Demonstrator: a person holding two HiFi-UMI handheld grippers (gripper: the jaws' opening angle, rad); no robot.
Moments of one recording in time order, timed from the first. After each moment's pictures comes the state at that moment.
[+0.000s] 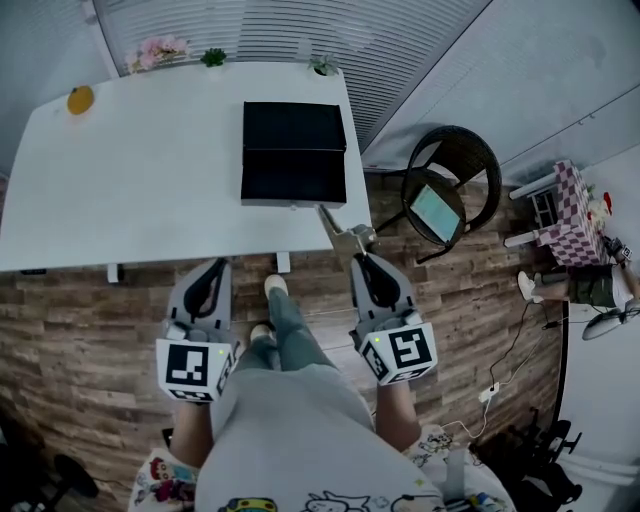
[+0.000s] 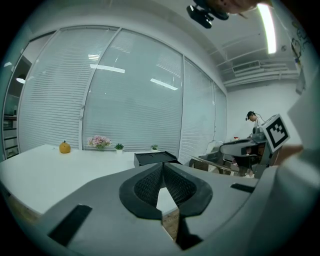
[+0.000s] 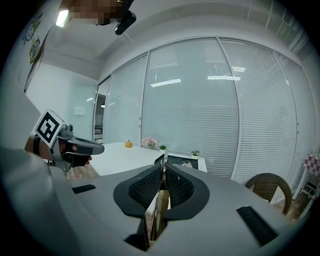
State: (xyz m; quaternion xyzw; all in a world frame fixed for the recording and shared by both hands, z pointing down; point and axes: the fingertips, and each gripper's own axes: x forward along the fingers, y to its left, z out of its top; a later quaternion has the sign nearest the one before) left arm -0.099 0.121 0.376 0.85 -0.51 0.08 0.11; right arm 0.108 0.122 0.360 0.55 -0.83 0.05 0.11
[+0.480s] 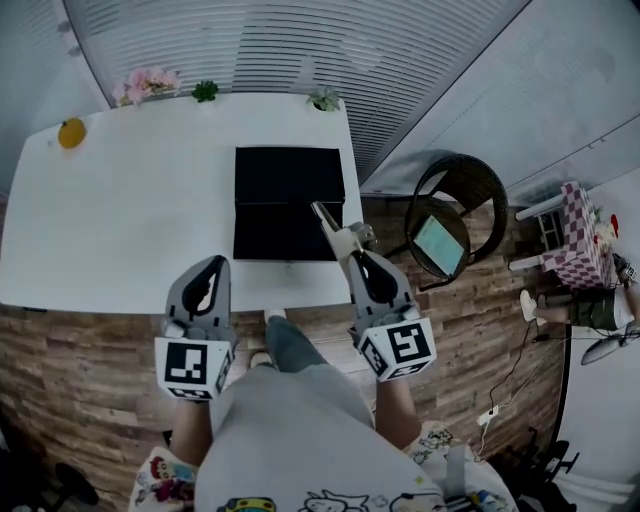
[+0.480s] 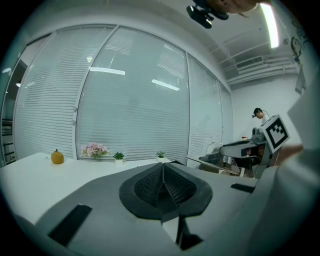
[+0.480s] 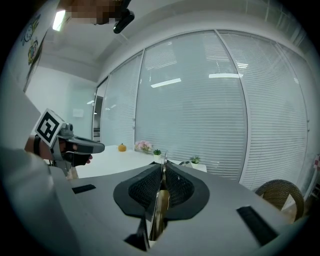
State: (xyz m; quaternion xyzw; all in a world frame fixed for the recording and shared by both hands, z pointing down) left arm -0.079 -0.036 0.374 0.84 -0.53 0.08 0.10; right arm 0.127 -0.040 0.368 0.54 -0.84 0.05 0.10
